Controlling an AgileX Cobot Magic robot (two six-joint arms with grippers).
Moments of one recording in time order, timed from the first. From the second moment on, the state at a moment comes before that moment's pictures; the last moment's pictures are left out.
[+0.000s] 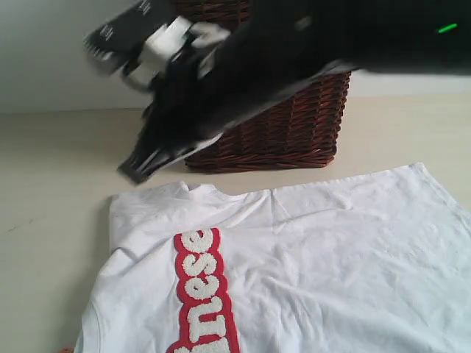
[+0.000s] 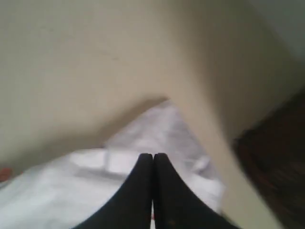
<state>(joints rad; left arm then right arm) 0.04 0.01 0.00 -0.11 0.37 0.03 0.80 1.65 -1.29 0.25 0.47 -0.46</state>
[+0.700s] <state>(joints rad) 0.04 0.01 0.00 -0.11 0.37 0.03 -0.04 0.34 -0.29 -0.04 -0.10 -0.04</state>
